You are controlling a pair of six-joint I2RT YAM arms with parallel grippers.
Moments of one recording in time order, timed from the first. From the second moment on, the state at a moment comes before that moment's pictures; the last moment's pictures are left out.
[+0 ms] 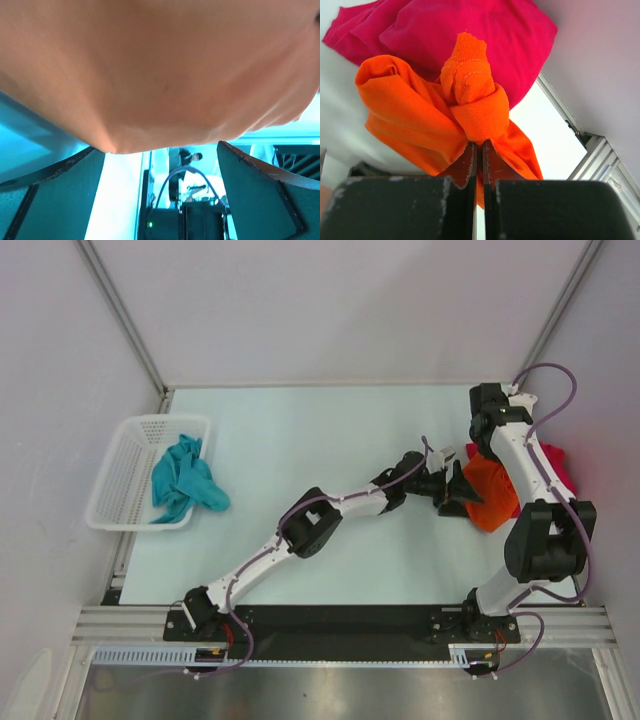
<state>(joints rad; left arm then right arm) -0.96 2.92 2.36 0.50 0.78 -1.43 0.03 1.61 1.43 -0.96 0.75 0.48</state>
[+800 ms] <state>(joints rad) -0.91 2.56 1.81 0.41 0.74 -1.18 -0.09 1.70 1.59 -0.93 0.86 0.45</state>
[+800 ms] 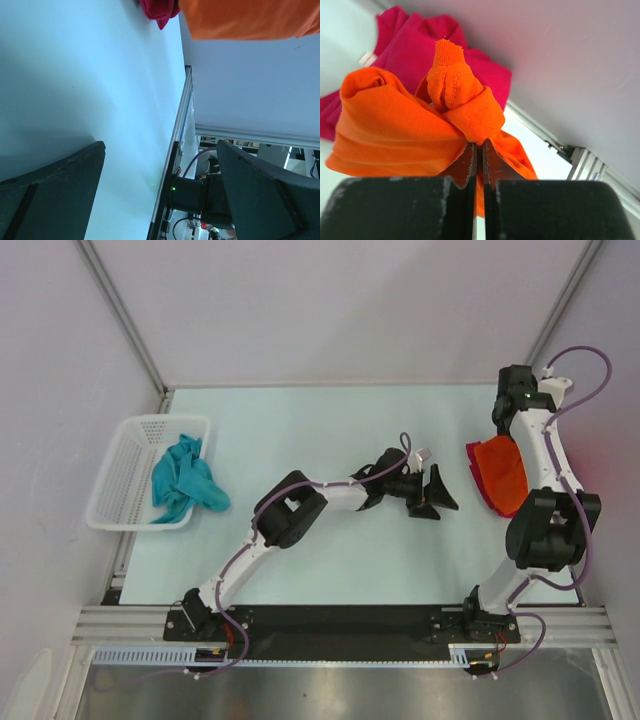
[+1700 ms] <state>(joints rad) -0.91 2.50 1.72 0.42 0.75 -1.14 -0.20 1.89 1.70 -1.01 0.94 0.47</state>
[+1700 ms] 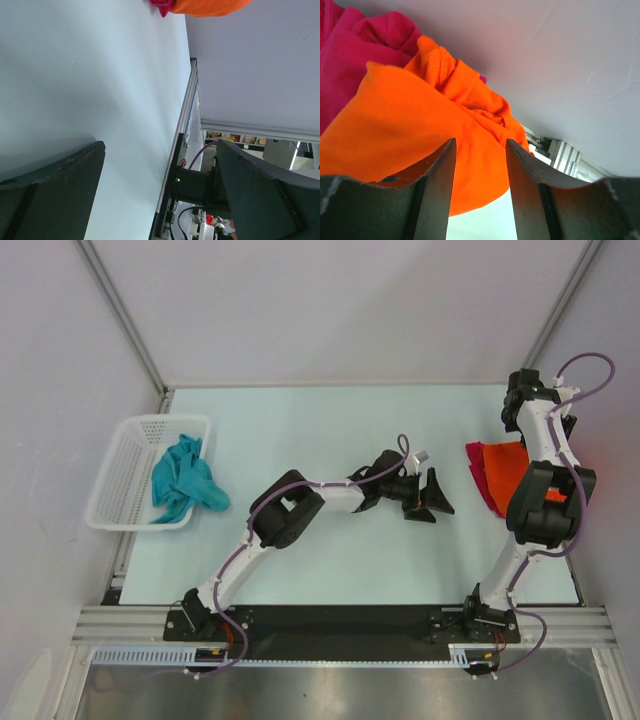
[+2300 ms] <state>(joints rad) -0.90 2.47 1.67 0.41 0.75 -1.11 -0.09 1.93 1.71 -1.06 0.93 0.52</state>
